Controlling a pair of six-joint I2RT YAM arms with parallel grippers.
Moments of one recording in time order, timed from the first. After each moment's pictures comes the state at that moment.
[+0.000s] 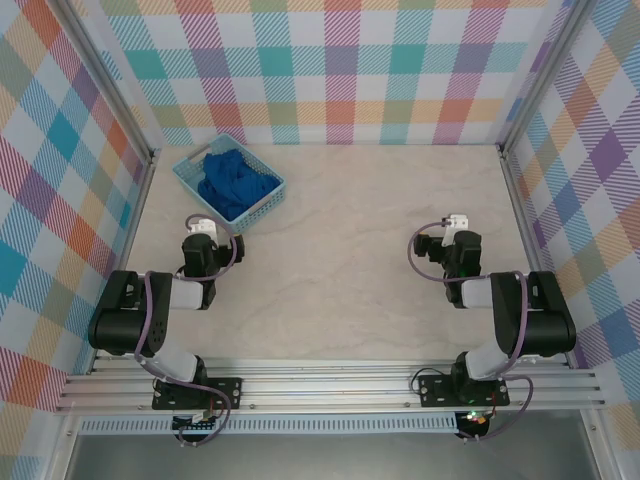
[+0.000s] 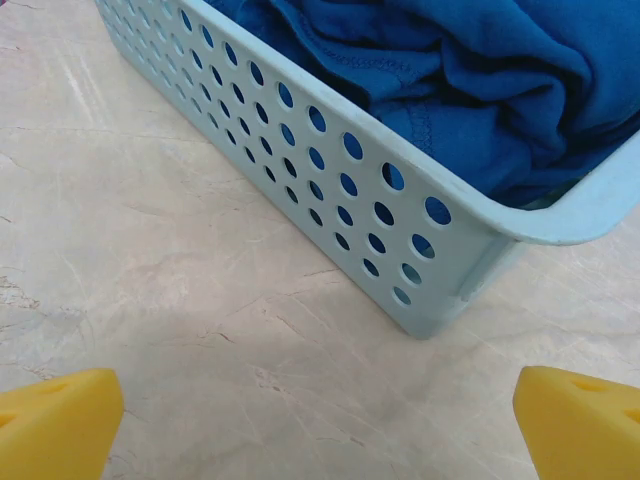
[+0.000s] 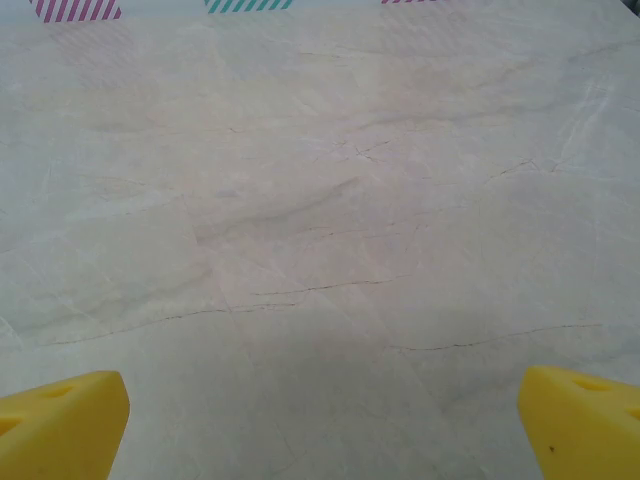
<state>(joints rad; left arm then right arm) -0.06 1.57 0.40 0.71 -0.12 -0.11 0.04 1.54 0.38 0.74 -0.01 0.05</state>
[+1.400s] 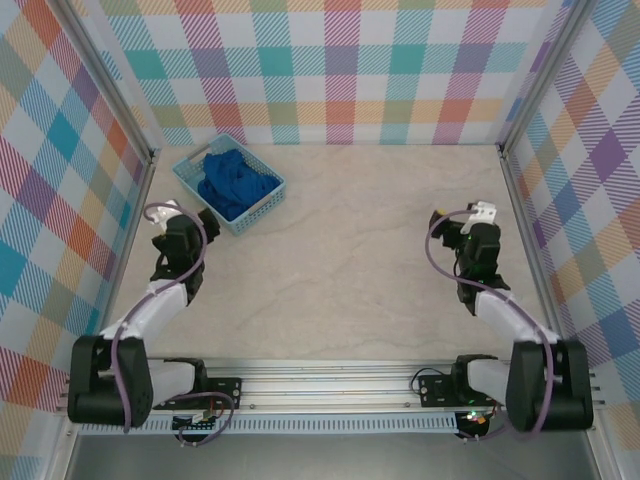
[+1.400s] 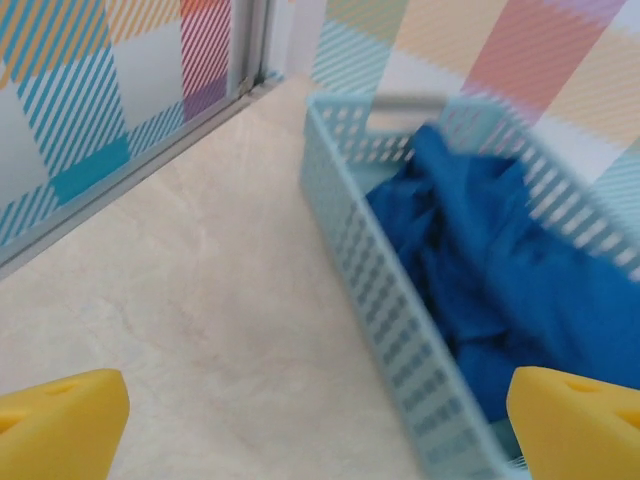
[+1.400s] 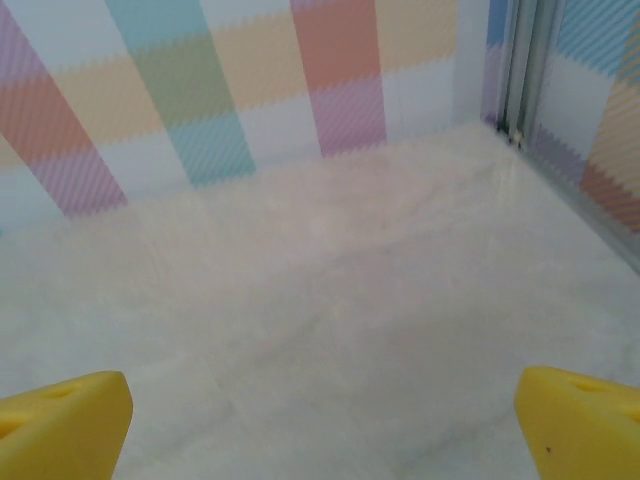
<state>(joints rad) -0.06 1.16 0.60 0.16 -0.38 -0.45 0.04 1.09 0.46 0.40 0.10 0.23</state>
